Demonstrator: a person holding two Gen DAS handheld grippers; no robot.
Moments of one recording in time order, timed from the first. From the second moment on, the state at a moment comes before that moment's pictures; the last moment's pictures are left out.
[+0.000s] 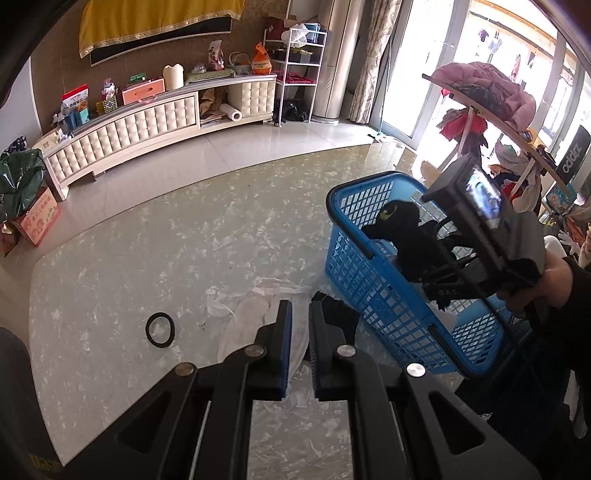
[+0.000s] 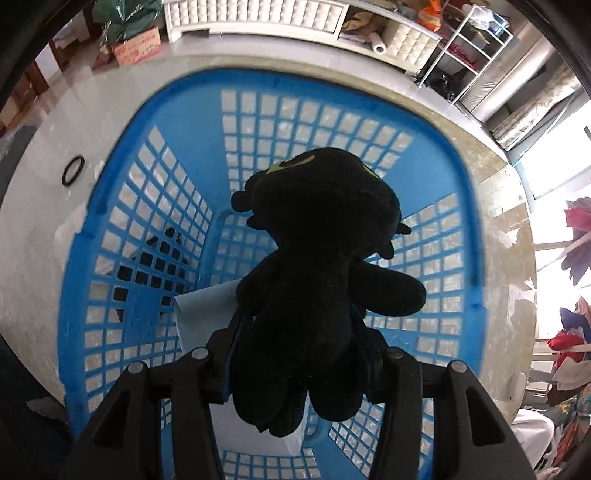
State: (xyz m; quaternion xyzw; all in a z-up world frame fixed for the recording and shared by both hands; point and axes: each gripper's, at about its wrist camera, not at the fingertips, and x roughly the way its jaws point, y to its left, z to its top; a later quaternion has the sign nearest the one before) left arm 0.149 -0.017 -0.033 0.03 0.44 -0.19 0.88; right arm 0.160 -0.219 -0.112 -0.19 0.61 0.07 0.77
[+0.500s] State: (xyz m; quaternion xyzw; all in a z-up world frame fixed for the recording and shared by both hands) left arm 0.148 -0.020 -0.034 0.03 0.44 -0.19 0.88; right arm 0.136 -0.214 -0.094 -0.20 0.59 0.09 0.78
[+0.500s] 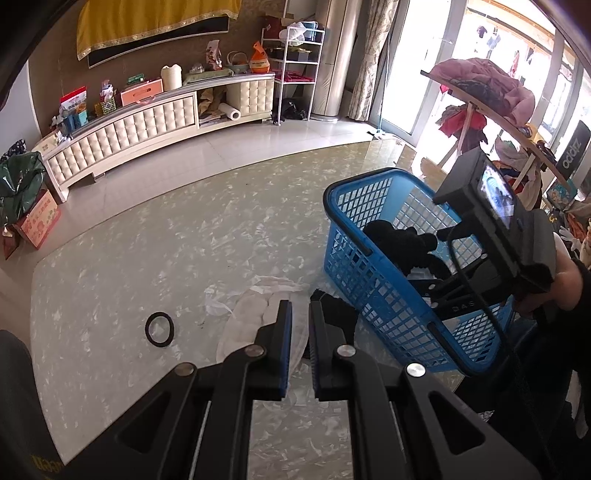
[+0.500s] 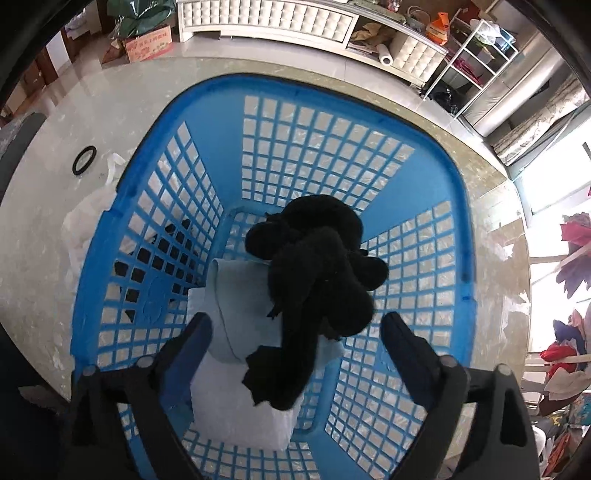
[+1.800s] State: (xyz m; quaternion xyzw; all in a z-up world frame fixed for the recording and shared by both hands) left arm 0.162 -0.177 -0.051 0.20 0.47 -0.25 0.82; right arm 0.063 -0.345 -0.025 -0.02 0.49 0.06 0.87
